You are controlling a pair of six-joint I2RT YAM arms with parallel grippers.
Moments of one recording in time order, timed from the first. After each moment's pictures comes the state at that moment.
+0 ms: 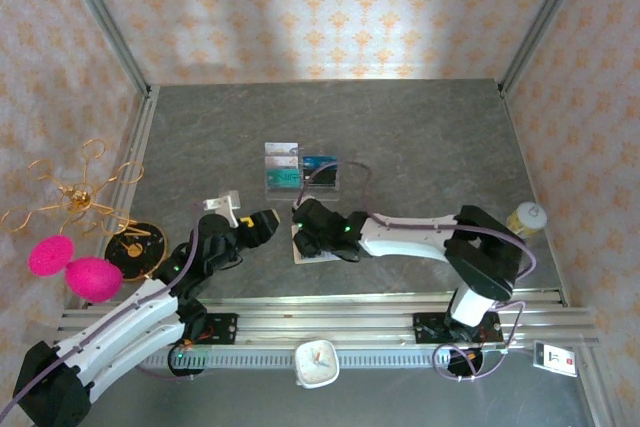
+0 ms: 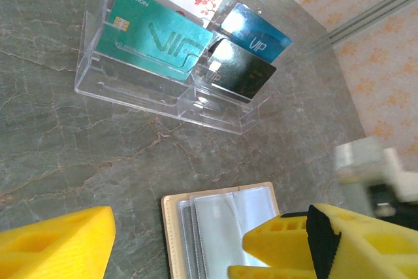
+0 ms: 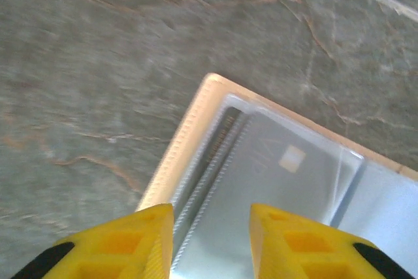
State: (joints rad) left arm -0.56 0.62 0.26 -0.06 -0.05 -0.86; right arm 1.09 1.70 0.98 -0.31 0.16 0.49
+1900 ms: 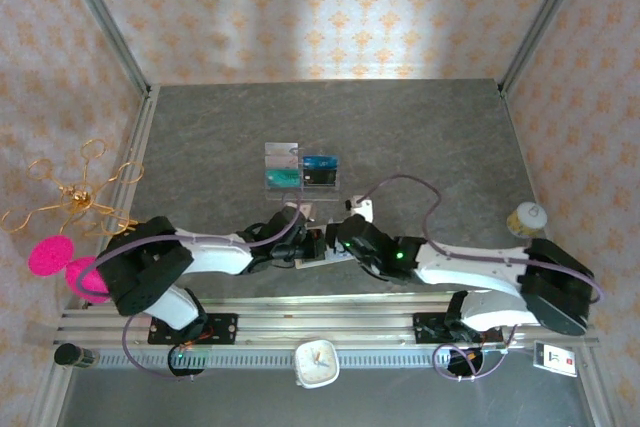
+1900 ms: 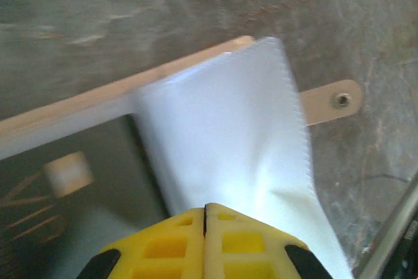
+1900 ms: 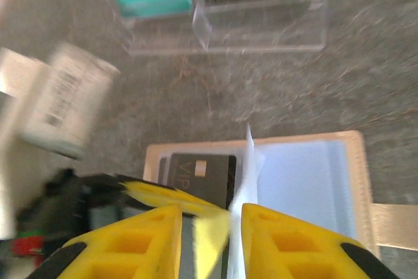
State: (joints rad) left arm -0.84 1.54 0.51 0.32 0.16 -0.88; right arm 1.09 1.23 0.59 -0.05 0.37 0.89
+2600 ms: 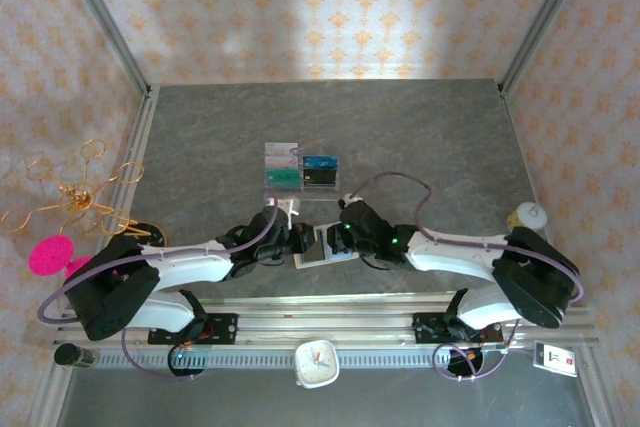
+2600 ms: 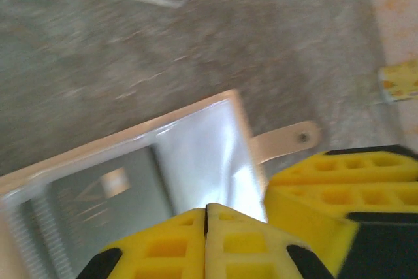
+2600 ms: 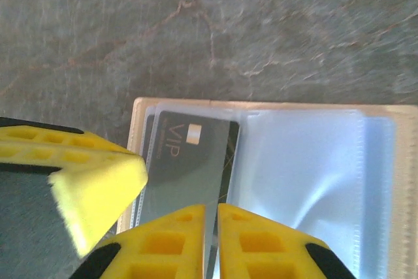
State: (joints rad) left arm -0.77 1.32 0.37 0.28 0.08 -0.89; right arm 0.95 1.42 0.62 -0.01 -0.02 0.76
